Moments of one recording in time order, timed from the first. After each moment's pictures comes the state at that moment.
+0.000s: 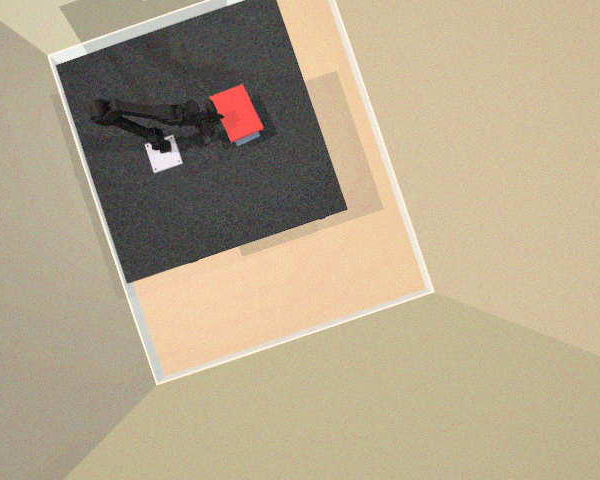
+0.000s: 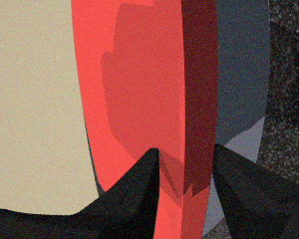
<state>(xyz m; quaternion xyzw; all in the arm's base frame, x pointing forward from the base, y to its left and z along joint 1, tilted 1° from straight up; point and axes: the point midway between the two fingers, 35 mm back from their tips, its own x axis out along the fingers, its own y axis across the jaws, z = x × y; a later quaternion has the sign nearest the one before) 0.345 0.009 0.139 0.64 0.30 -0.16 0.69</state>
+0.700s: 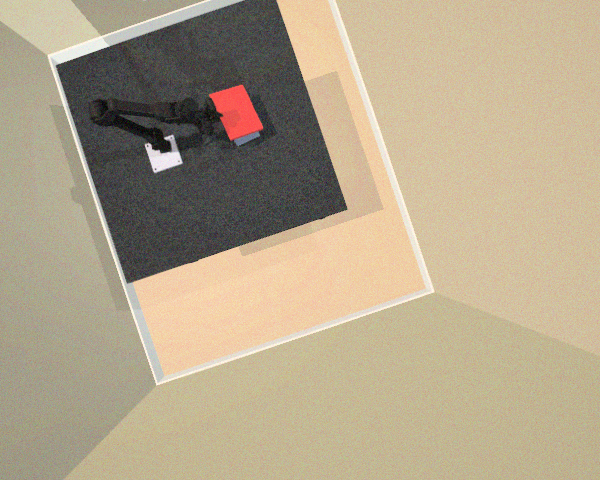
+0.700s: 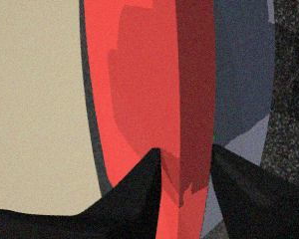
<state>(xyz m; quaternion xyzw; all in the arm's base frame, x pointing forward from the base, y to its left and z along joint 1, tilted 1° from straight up) 0.345 0.010 0.153 0.64 0.30 -0.16 0.69</state>
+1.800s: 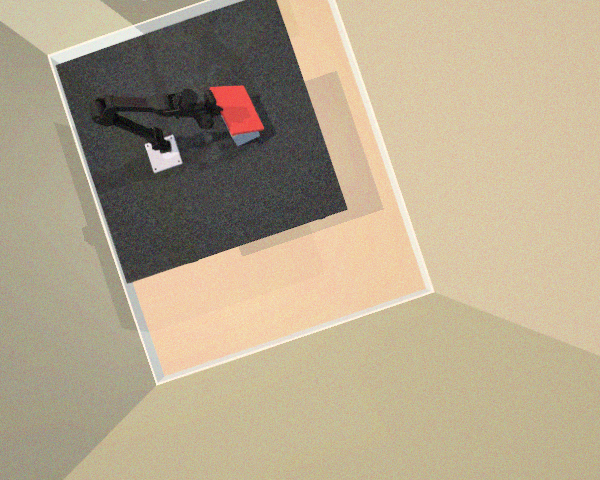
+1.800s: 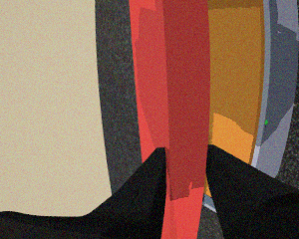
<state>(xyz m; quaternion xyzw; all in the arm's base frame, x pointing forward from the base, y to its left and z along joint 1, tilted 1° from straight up) 0.360 0.013 0.196 0.64 0.30 -0.16 0.69</state>
